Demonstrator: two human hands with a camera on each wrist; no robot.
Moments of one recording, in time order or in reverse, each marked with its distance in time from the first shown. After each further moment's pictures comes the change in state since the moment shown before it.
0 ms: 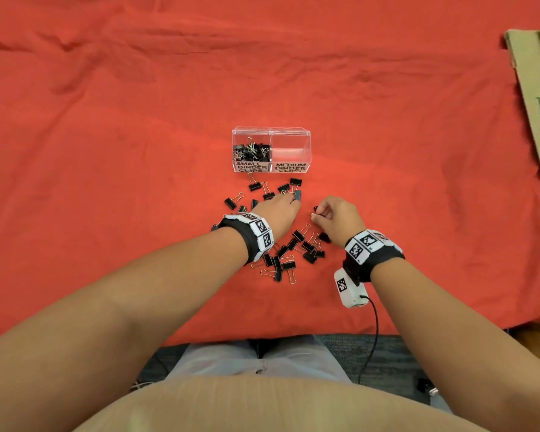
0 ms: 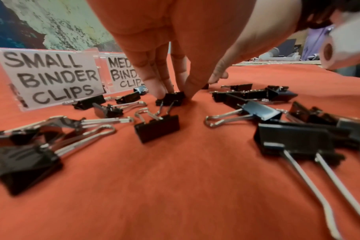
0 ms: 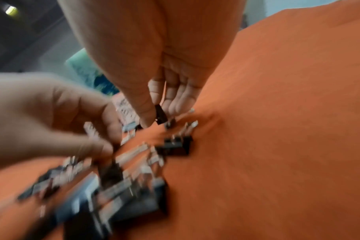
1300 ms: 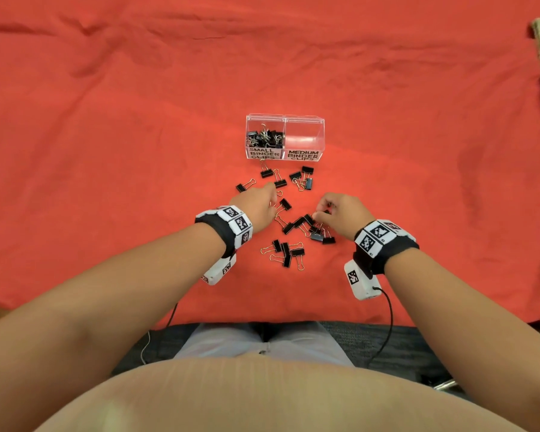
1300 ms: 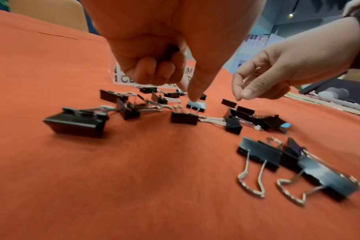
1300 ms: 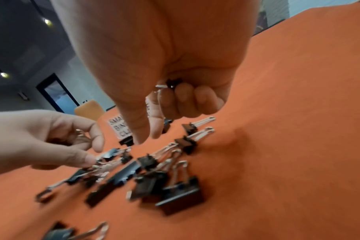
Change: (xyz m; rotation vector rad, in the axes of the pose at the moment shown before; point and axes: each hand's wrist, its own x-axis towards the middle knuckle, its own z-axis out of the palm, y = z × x) left_hand -0.049 -0.034 -0.007 -0.299 0.023 -0.299; right_hand -0.013 -0.013 -0.006 -0.154 -0.231 -0.063
